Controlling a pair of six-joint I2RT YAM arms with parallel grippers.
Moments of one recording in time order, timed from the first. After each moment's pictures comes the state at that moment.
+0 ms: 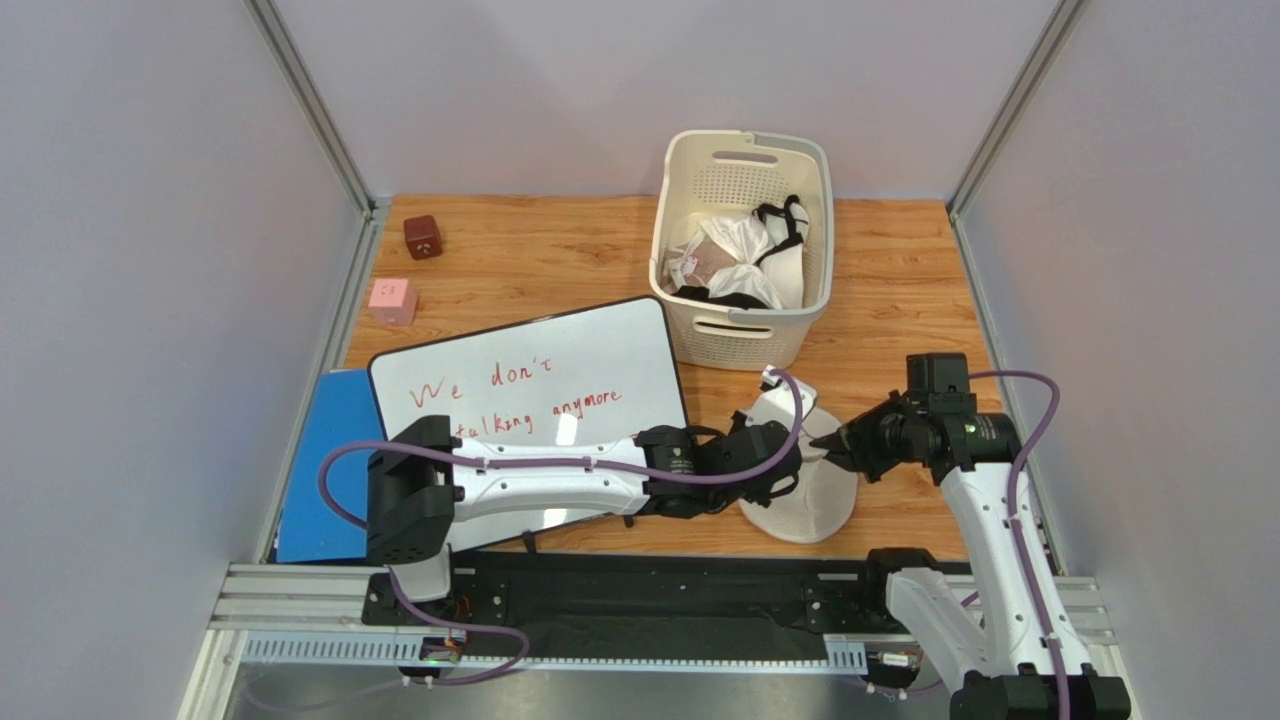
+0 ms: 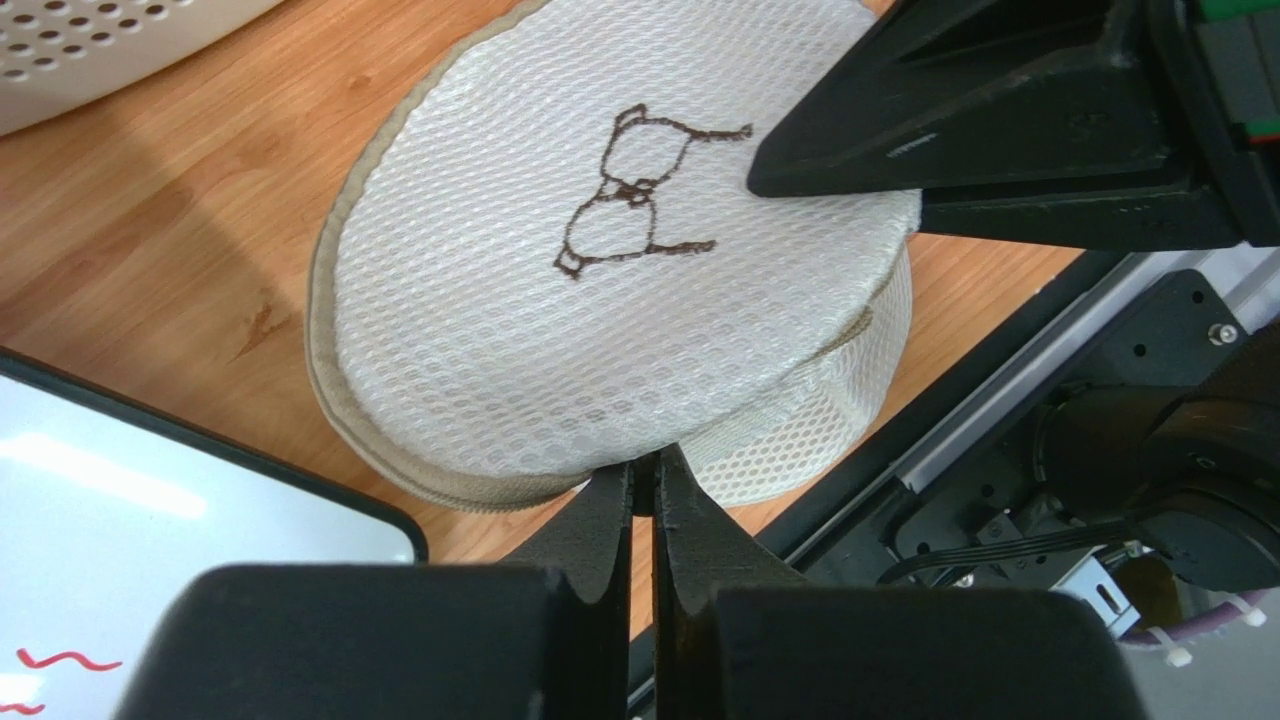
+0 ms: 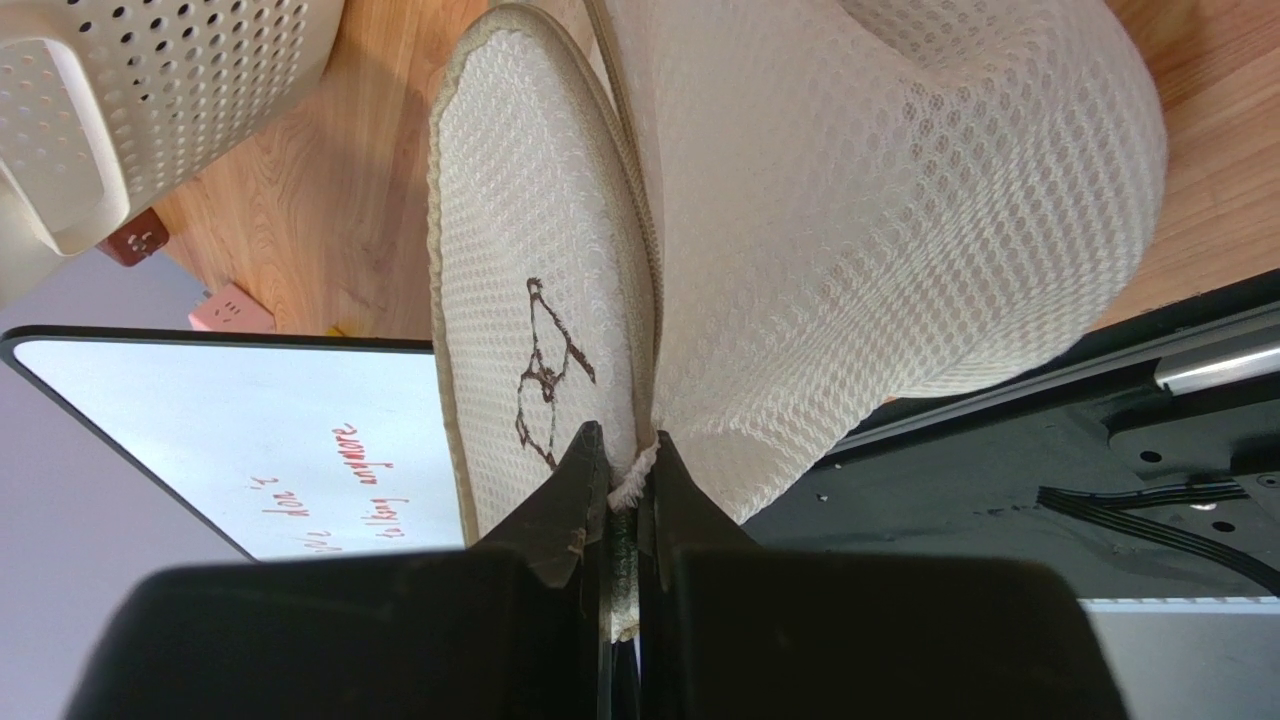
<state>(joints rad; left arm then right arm) -1.38 1.75 1.38 -0.35 -0.45 -0.53 0.01 0.83 0.80 -1.06 -0.32 1.13</state>
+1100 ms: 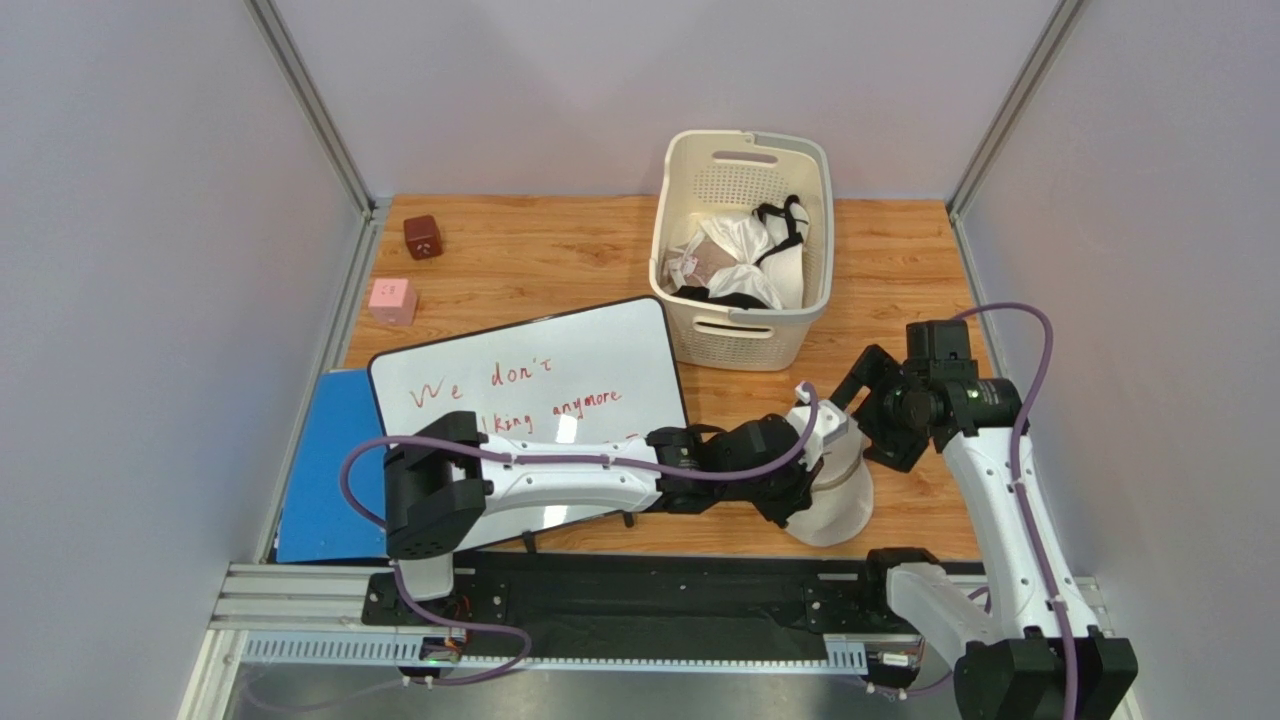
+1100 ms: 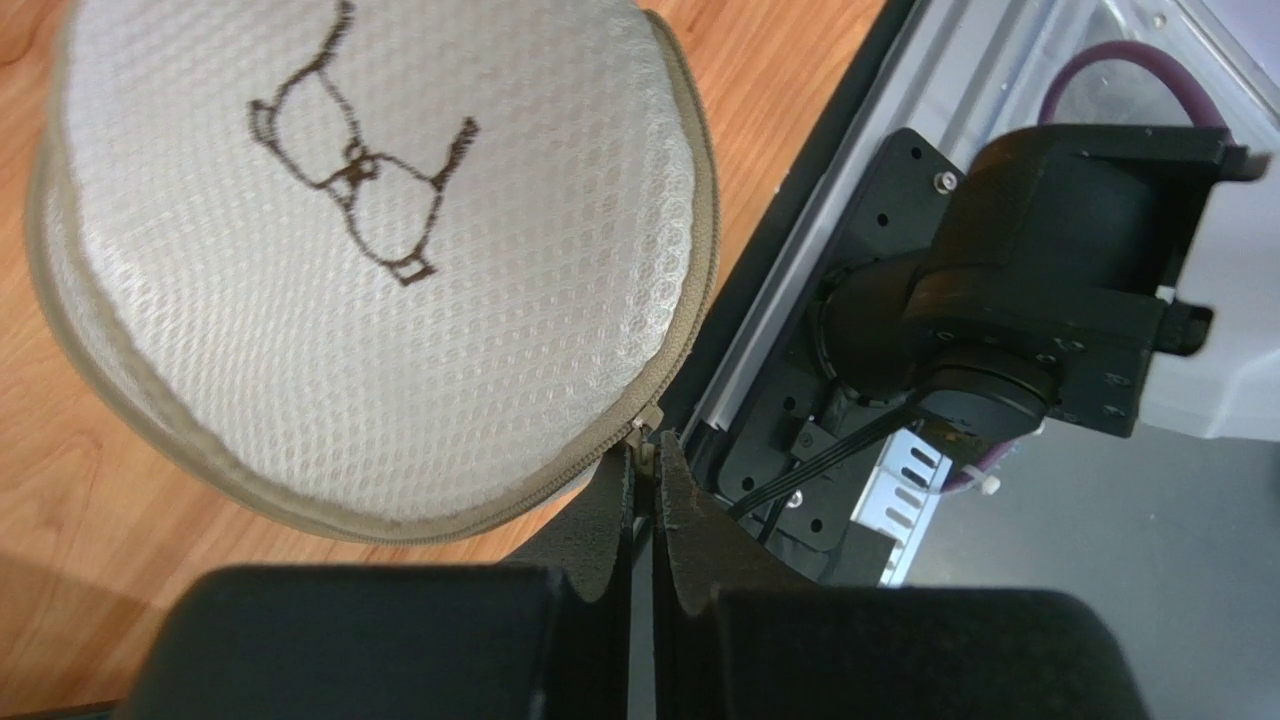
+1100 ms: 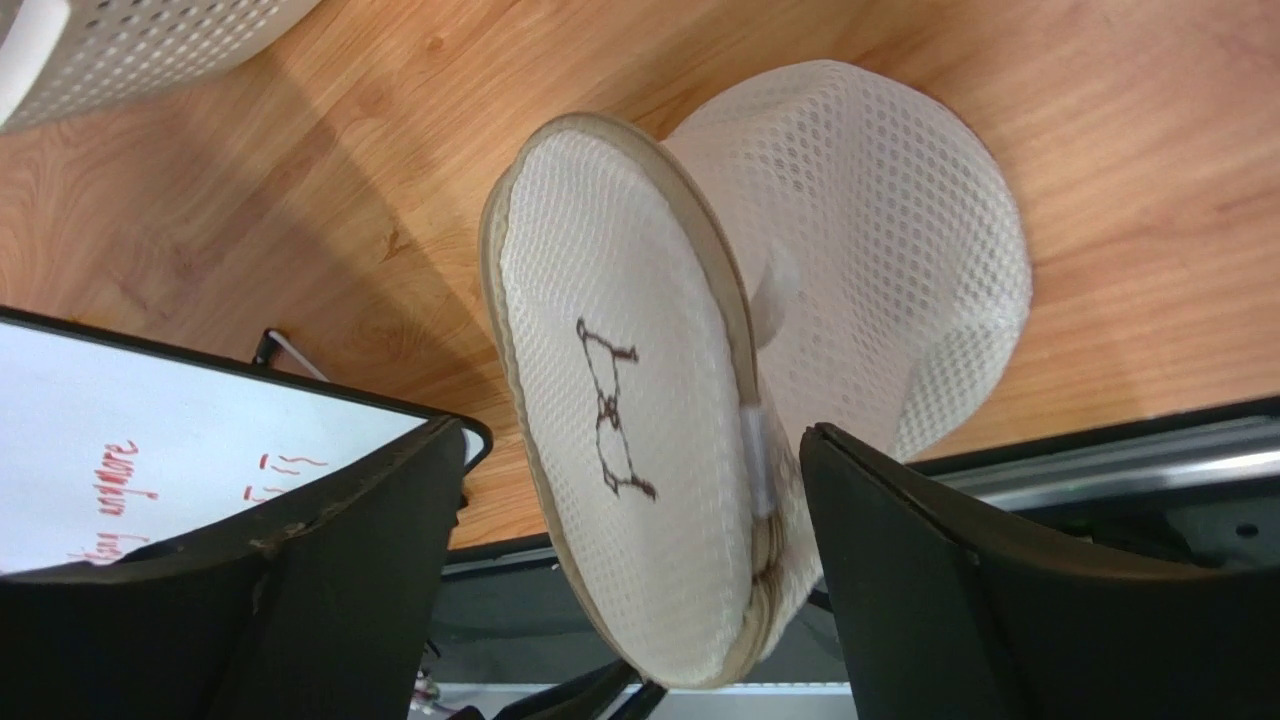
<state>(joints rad) -1.35 1.81 1.34 -0.12 -0.03 -0.45 0.02 0.96 0.94 -1.06 -0.15 0.71</state>
